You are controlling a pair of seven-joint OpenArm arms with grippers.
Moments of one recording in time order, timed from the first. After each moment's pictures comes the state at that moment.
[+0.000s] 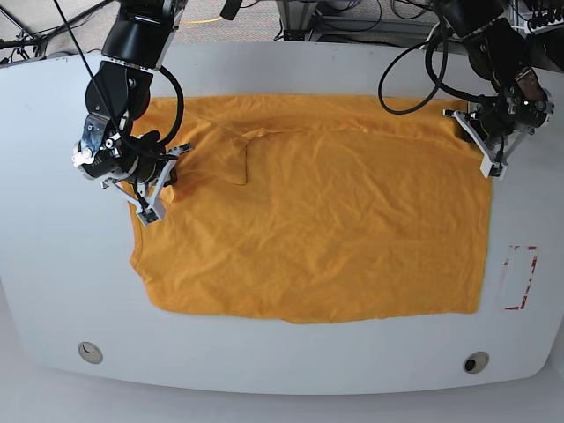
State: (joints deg) left arm 5.4 -5.5 -36.9 97.5 -10.8 -41.9 71.6; right arm 3.6 5.8 20.7 92.4 14.3 40.5 -72.4
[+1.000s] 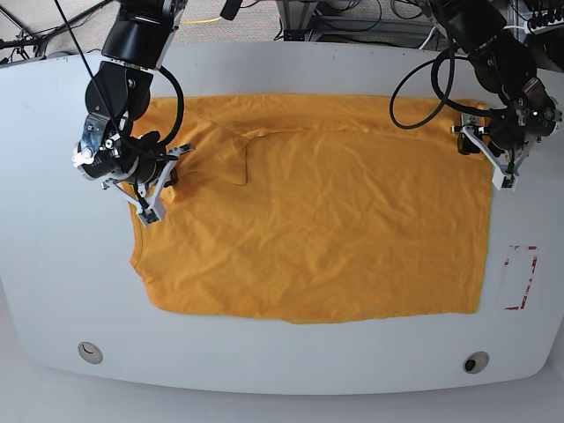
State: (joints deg) left arm 0.0 -5.5 -40.9 92.9 -10.3 -41.8 71.2; right arm 3.7 5.8 20.6 92.4 14.8 40.5 -72.5
